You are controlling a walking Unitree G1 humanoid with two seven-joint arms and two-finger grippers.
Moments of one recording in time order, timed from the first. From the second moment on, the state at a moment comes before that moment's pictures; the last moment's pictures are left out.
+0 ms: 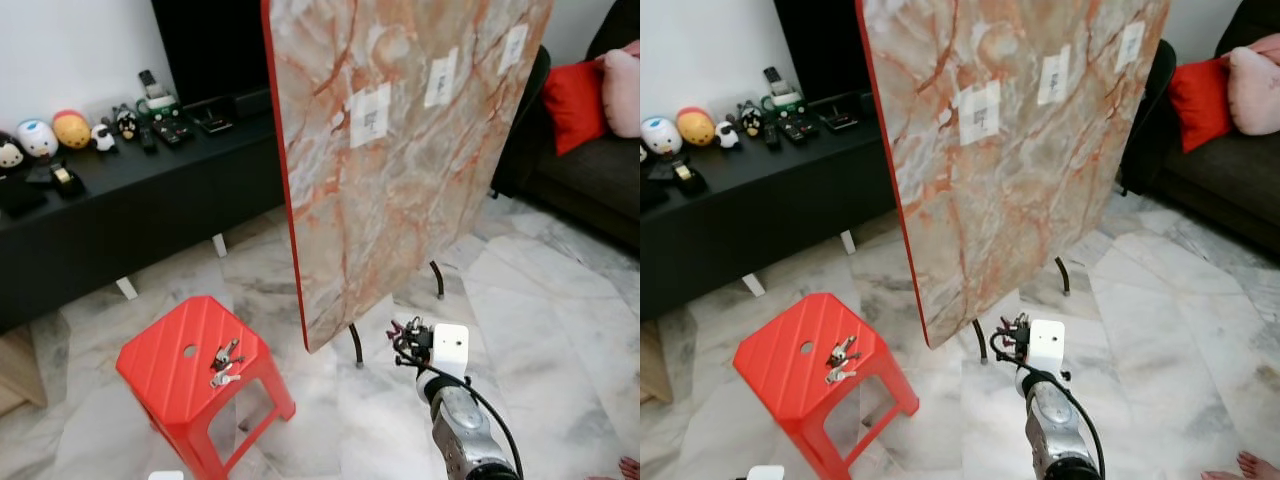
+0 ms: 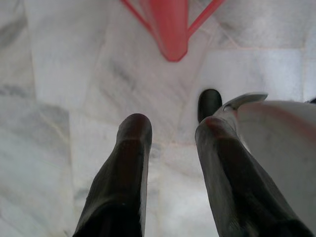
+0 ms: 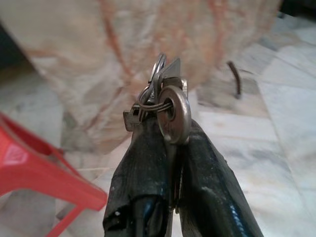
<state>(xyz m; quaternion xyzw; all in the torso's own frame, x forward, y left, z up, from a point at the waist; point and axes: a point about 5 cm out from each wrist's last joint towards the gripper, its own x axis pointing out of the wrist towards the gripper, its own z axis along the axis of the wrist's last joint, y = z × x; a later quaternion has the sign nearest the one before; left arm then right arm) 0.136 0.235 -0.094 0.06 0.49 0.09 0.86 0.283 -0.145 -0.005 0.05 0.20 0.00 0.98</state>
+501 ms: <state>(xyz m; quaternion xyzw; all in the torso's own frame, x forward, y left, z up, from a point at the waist) 0.131 0.238 -0.095 0.06 0.50 0.10 0.86 0.286 -0.142 -0.002 0.05 0.19 0.00 0.98</state>
